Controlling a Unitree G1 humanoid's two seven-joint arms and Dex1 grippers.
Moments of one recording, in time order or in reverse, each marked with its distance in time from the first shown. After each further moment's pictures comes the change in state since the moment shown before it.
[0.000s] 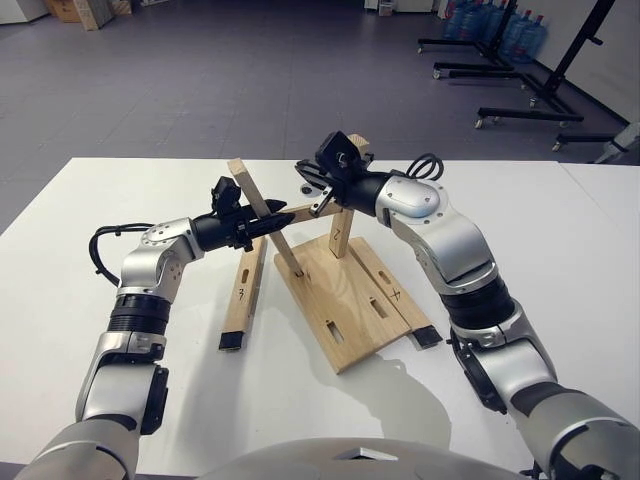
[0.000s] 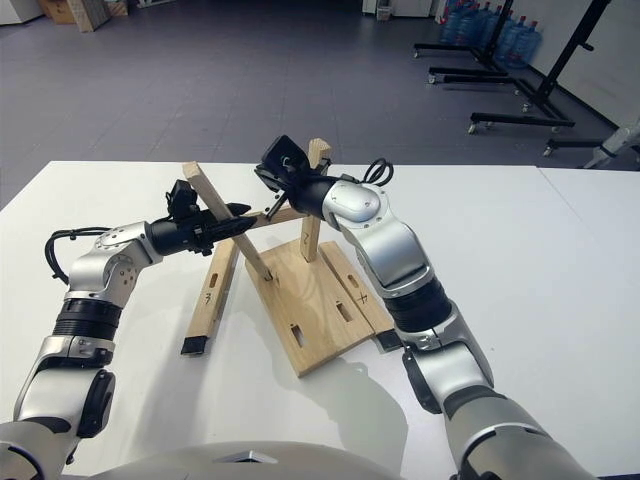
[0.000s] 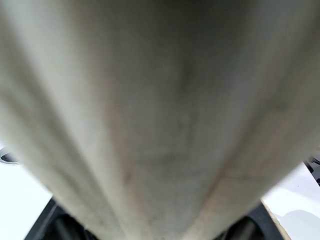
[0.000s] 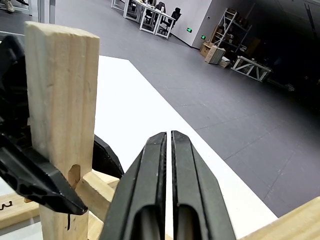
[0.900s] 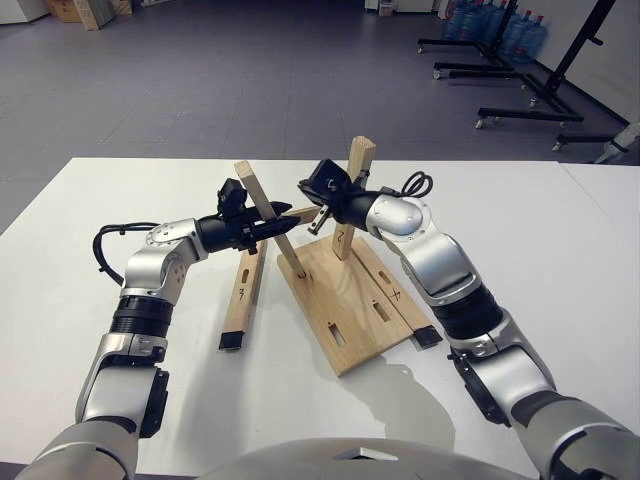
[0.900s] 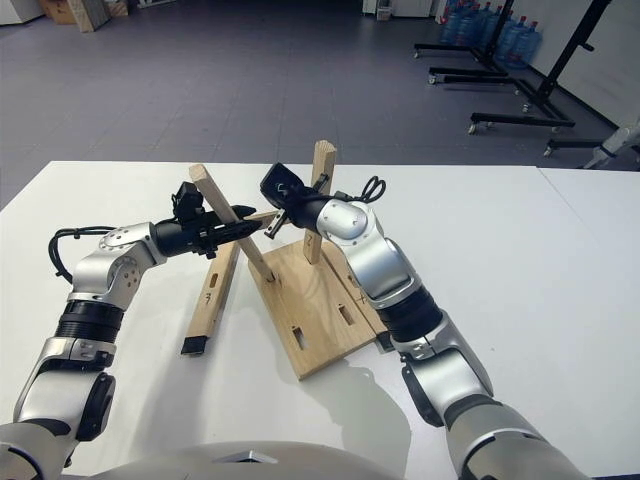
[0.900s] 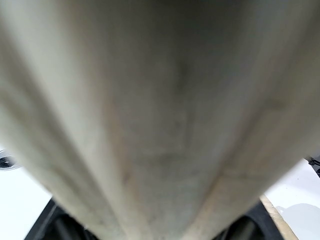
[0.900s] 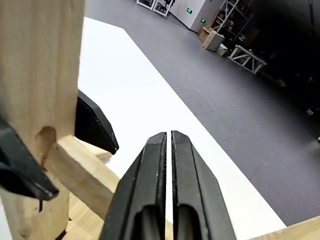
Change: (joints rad) left arm 0.010 0.002 -0.033 -0.030 0.002 -0.019 0.007; right arm 0.060 0.001 0.084 0.080 -0.156 -0.104 -0.002
